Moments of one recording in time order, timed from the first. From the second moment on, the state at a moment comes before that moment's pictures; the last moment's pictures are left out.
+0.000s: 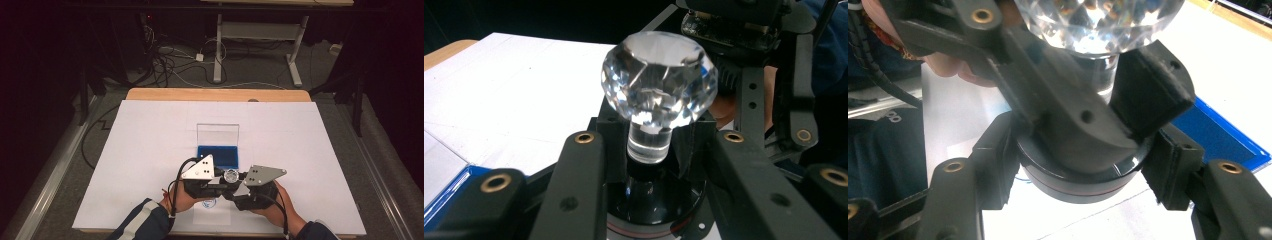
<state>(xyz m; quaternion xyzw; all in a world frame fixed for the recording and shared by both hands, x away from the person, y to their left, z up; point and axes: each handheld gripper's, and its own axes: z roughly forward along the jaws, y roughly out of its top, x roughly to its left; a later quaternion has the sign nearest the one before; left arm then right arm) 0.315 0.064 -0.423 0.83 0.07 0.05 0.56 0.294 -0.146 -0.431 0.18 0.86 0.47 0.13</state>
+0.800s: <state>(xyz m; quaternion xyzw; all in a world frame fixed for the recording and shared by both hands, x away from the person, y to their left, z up) 0.312 0.070 -0.410 0.83 0.09 0.05 0.55 0.295 -0.144 -0.436 0.17 0.87 0.45 0.14</state>
